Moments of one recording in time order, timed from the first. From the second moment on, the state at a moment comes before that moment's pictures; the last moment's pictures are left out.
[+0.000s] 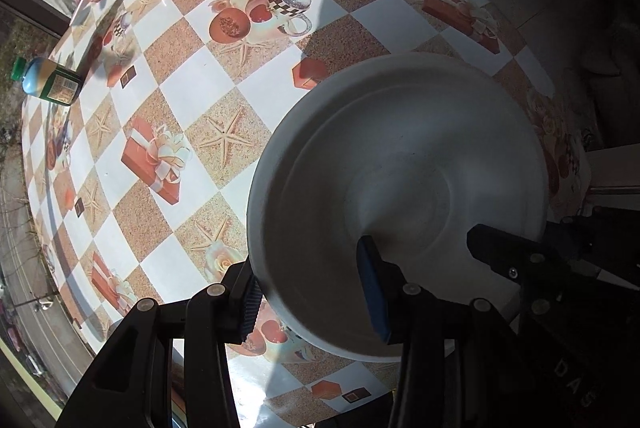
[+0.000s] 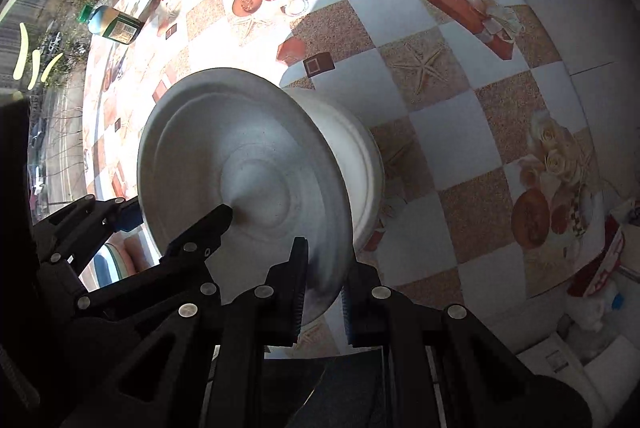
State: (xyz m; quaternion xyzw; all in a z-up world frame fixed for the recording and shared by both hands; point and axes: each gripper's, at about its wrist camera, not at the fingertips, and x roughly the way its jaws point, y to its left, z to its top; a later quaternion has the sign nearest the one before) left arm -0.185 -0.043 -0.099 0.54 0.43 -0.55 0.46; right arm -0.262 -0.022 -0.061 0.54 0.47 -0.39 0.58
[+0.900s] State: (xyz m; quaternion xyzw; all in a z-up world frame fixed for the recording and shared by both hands) left arm -0.125 -0.020 -0.123 0.48 0.53 -0.47 0.51; right arm -0.260 -0.031 -0.086 0.50 0.51 -0.45 0.54
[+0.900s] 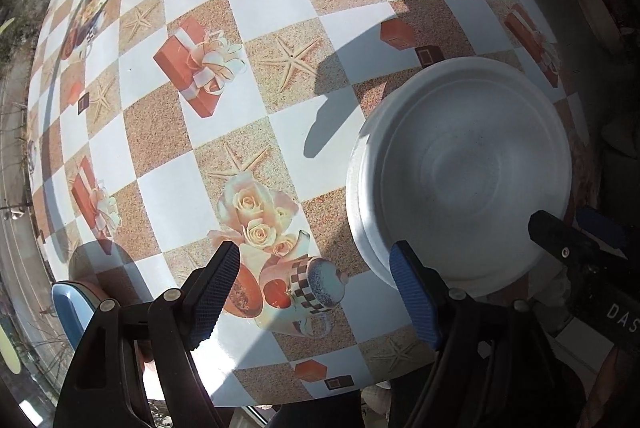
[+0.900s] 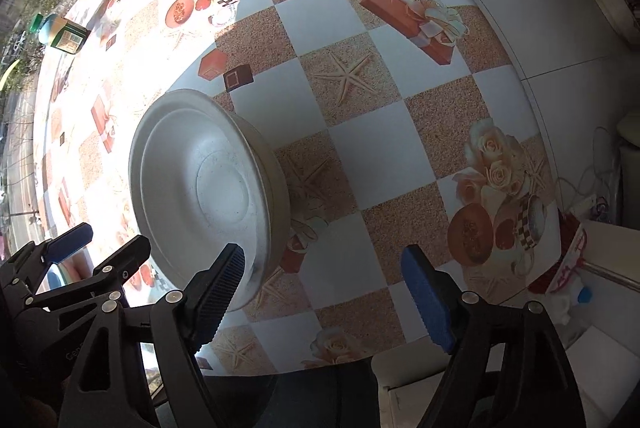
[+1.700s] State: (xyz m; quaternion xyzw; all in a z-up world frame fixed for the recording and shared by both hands) left arm -0.114 -0.038 -0.132 0.47 0.55 -0.46 0.52; right arm -0.241 -0.062 -0.137 0.48 0.57 -0.42 0.52
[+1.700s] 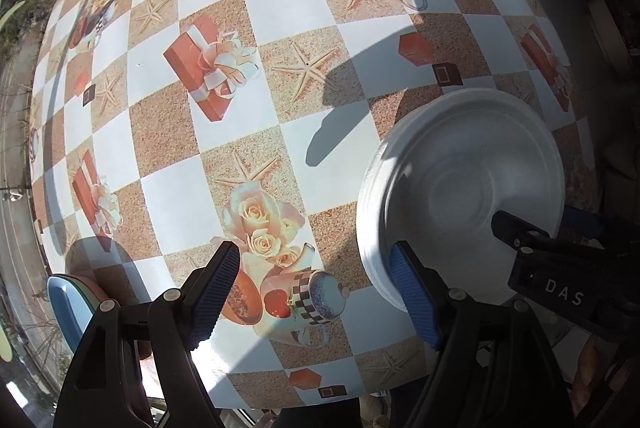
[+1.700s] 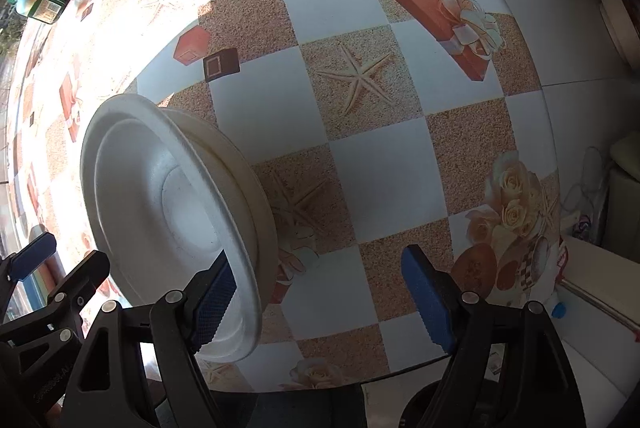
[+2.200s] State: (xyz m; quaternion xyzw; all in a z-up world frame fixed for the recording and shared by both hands) left arm -0.117 -0.051 -0.153 0.47 0.55 -0.44 0.53; right arm -0.233 -0.071 -0.173 0.47 0.59 -0.40 0.51
